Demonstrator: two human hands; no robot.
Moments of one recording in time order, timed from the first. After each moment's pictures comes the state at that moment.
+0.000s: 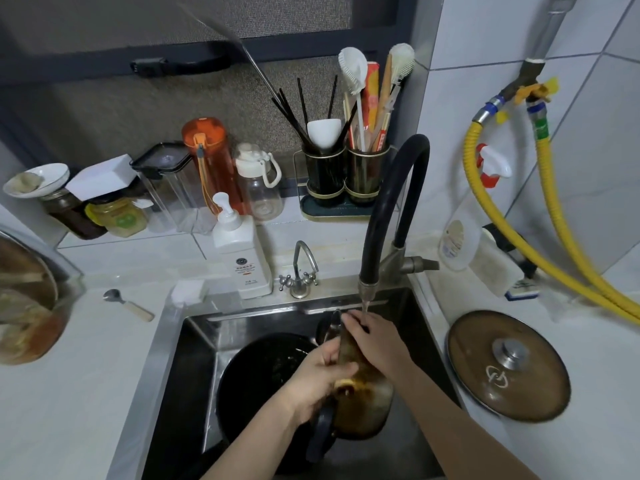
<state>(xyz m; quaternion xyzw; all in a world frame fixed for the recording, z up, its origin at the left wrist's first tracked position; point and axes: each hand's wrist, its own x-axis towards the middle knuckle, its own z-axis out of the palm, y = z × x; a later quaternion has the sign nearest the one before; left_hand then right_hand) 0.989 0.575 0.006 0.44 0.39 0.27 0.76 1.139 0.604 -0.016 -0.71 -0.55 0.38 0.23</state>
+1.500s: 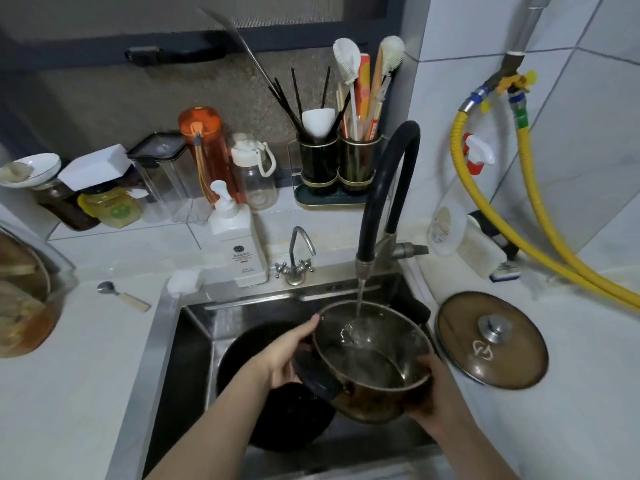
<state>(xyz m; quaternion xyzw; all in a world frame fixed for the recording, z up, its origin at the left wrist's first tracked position) 0.950 0.597 0.001 0.30 0.55 0.14 0.77 1.178 0.485 -0.047 -0.48 -0.02 0.69 0.55</state>
